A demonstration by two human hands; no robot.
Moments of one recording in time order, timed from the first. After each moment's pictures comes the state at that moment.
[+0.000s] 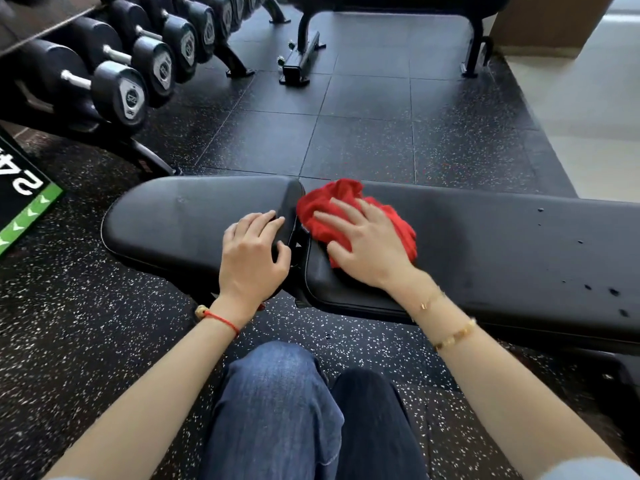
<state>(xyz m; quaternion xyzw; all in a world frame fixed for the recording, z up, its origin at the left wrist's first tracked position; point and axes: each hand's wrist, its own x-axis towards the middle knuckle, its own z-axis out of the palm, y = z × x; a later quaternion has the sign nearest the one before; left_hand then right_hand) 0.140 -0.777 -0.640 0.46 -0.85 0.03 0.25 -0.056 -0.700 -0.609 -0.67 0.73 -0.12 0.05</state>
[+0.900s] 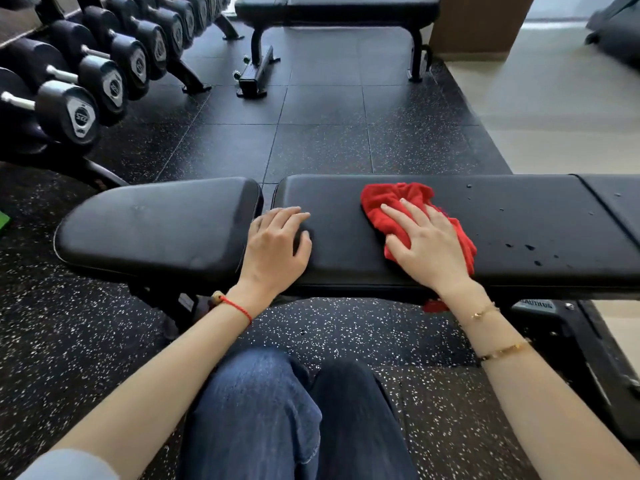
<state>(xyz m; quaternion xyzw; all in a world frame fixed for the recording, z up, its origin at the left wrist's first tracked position) 0.073 -0.722 -0.624 0.35 -0.89 -0.08 0.27 -0.147 -0.584 -0.617 -0.50 0.85 -0.13 -0.01</state>
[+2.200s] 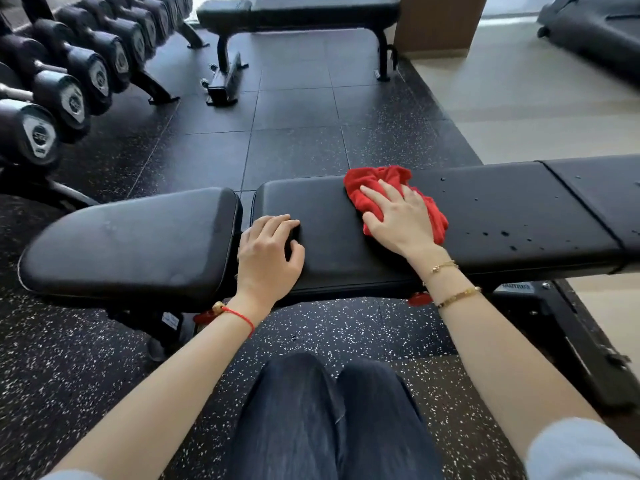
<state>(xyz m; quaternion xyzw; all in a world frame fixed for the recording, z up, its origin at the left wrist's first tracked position) 0.061 -0.714 -0.627 0.36 -0.89 -0.11 0.28 -0.160 -0.621 -0.608 -0.46 0.88 -0.12 0.01</state>
